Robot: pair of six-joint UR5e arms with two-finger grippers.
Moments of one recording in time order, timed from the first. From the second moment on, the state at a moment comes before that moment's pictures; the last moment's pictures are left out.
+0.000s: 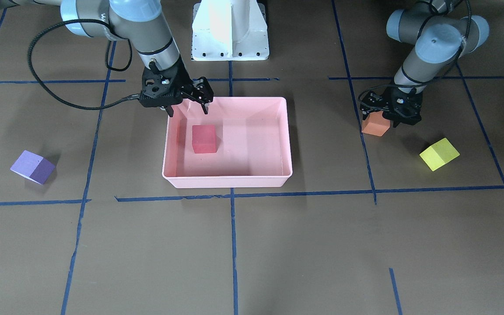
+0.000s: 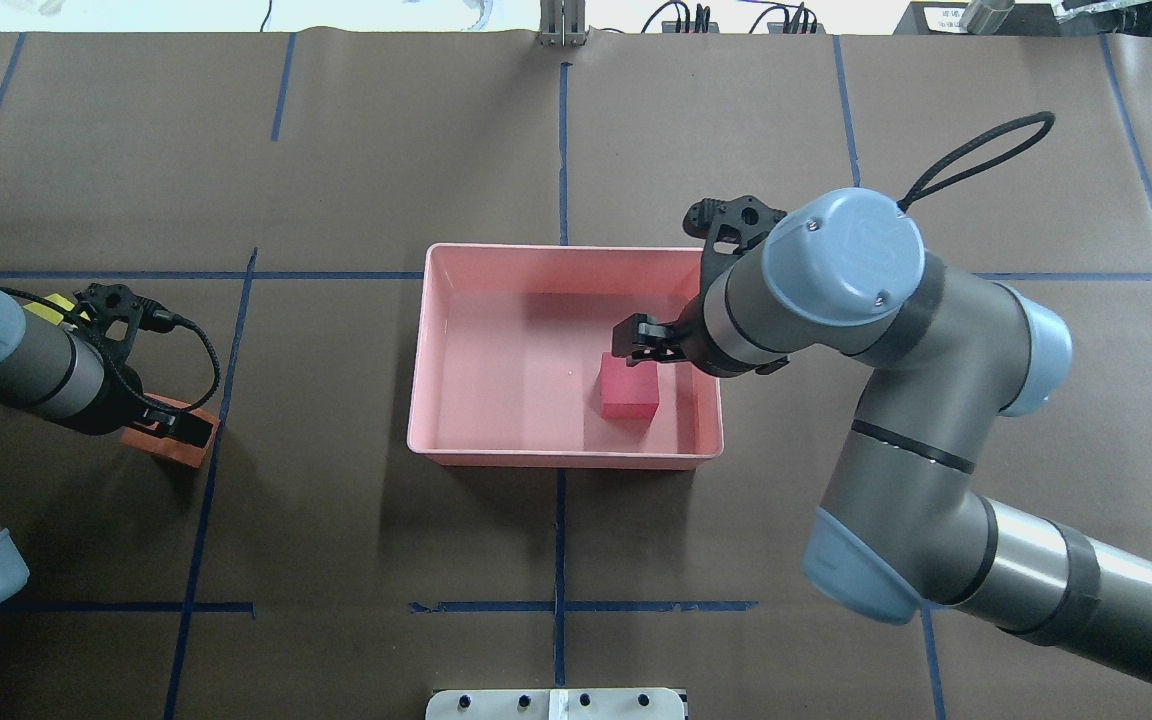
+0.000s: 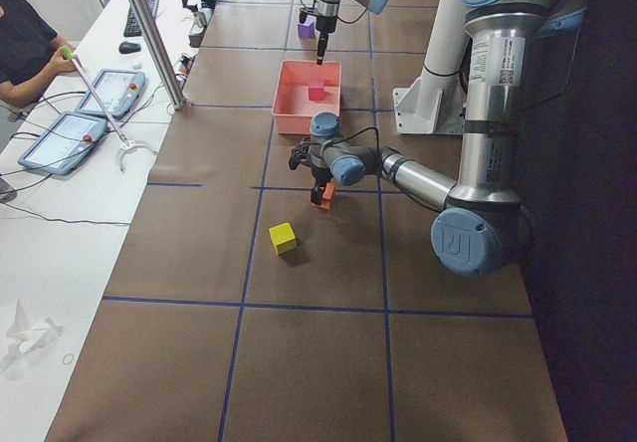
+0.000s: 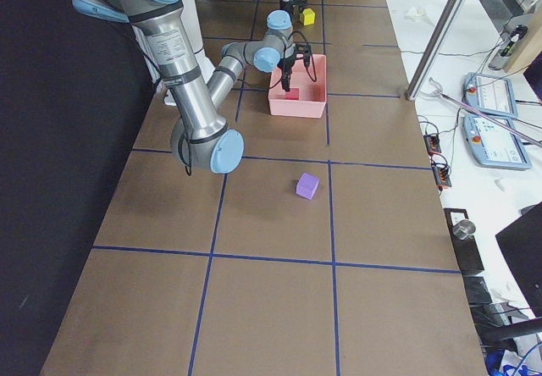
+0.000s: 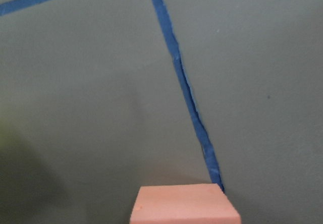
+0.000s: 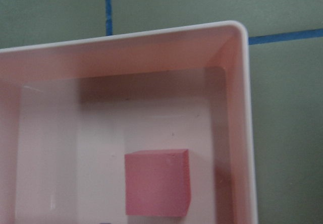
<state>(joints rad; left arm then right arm) -0.68 -1.59 -1.83 -1.98 -2.01 -0.77 0.57 -1.08 1.93 -1.49 1.87 1.31</state>
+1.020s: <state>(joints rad) -0.70 -1.90 -2.07 -1.60 -2.14 -1.04 0.88 -1.43 1.97 -1.48 2.00 0.91</state>
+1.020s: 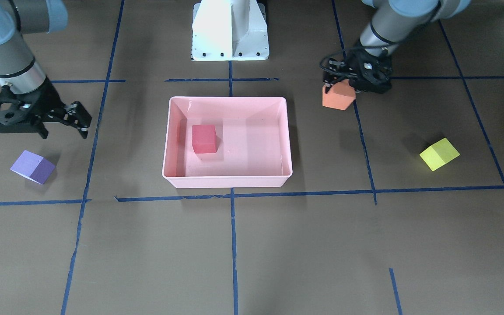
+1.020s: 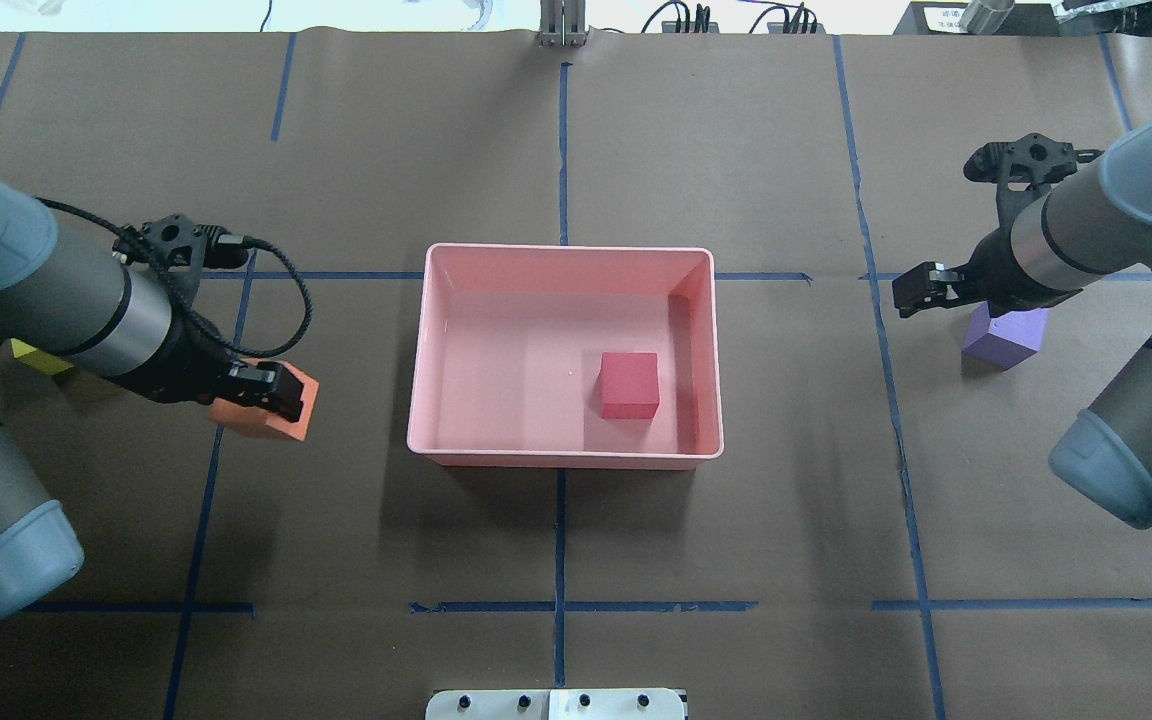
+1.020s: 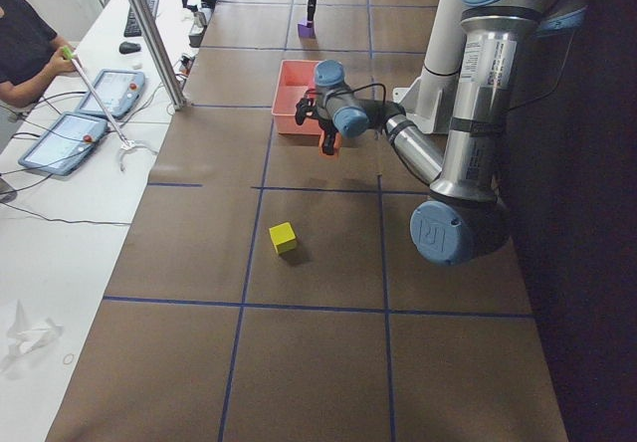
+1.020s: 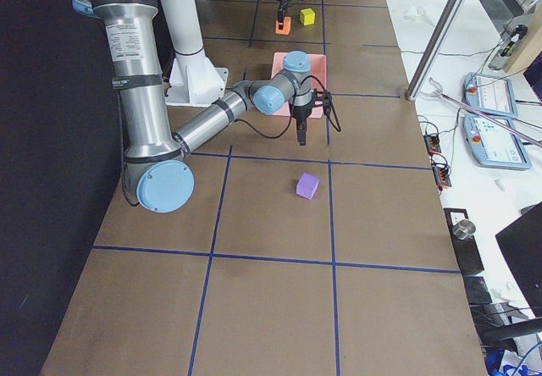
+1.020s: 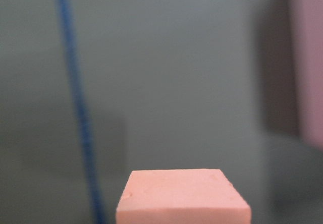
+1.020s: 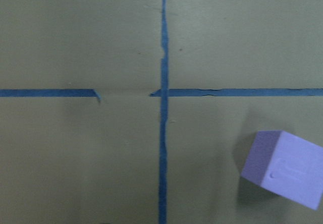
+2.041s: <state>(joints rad) -0.54 -2.32 -1.68 -1.56 -1.91 -1.27 0.99 -1.45 1.73 -1.45 2.12 0.90</state>
